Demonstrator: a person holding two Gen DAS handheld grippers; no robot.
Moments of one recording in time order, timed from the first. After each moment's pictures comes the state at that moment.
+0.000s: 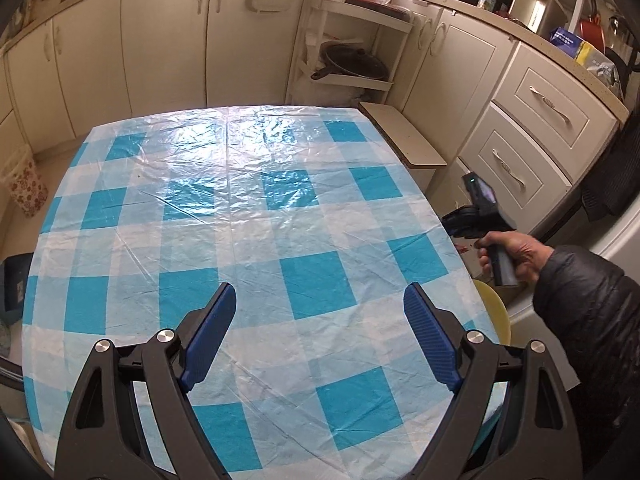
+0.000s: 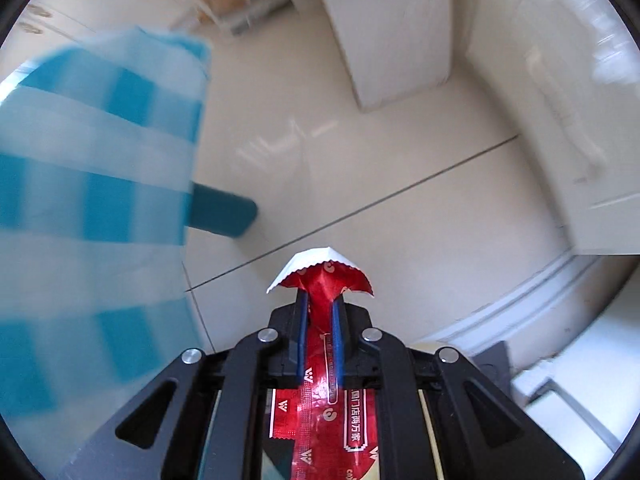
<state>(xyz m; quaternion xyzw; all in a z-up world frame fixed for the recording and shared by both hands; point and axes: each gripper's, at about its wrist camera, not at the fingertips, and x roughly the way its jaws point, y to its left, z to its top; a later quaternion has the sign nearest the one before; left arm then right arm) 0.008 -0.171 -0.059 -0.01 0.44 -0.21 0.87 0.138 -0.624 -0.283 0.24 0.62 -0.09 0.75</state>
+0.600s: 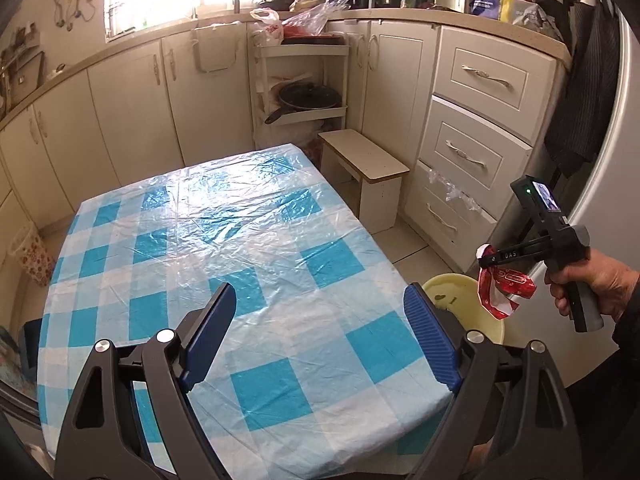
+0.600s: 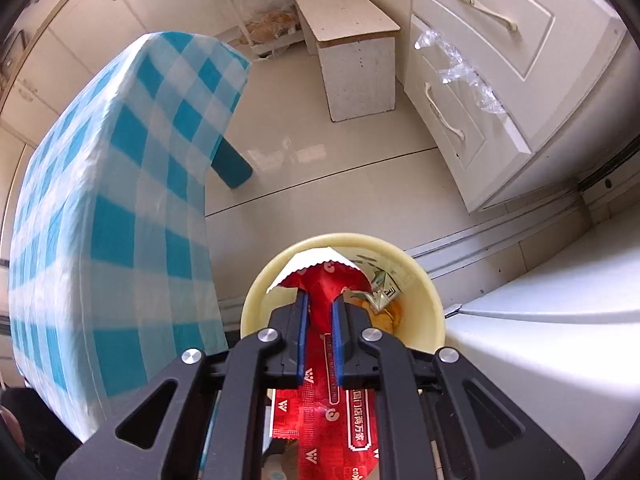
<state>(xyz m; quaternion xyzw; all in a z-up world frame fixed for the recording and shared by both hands) -0.084 -0.248 -0.026 0.08 0.35 -0.24 0.90 -0.027 -0.592 -0.158 0.15 0.59 -0.08 0.79</state>
